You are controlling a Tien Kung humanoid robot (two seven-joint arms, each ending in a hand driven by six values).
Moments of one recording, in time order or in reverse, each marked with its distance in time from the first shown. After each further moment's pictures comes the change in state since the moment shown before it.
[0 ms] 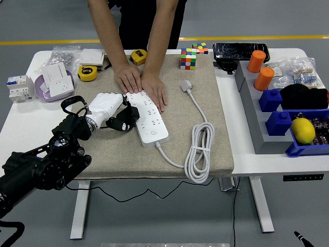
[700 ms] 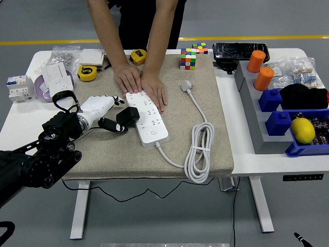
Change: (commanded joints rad) left arm 0.031 0.078 -0.094 -0.116 -0.023 -0.231 0.068; right arm -0.004 0.002 -0.001 0.000 0.005 0.000 0.001
